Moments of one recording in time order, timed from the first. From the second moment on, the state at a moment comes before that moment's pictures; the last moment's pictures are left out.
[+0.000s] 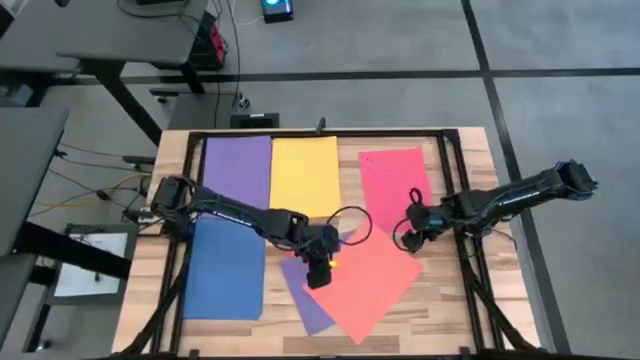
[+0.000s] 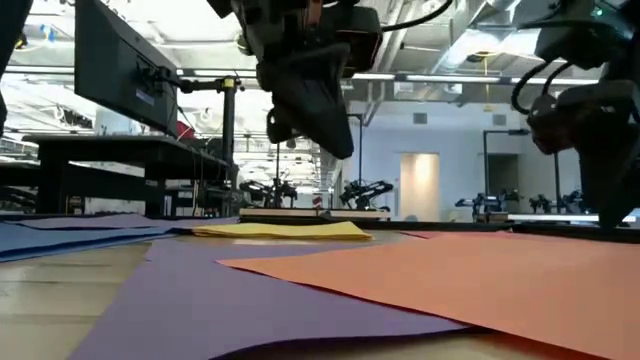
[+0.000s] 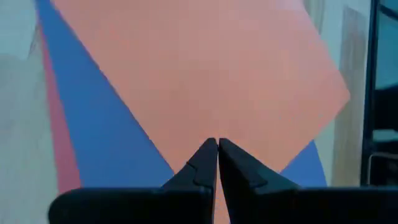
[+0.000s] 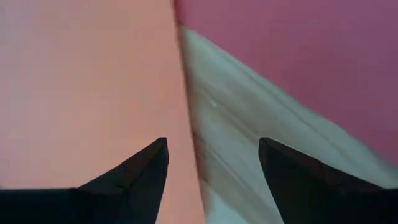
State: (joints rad) left arm -0.20 1.90 1.41 -0.45 0.13 -0.49; right arm 0.15 0.92 0.40 -0.58 -0.05 1.07
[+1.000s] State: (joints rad) left arm -0.22 2.21 1.45 -0.02 0.16 -0.82; right arm 0.35 1.06 0.24 -0.02 -0.17 1.06
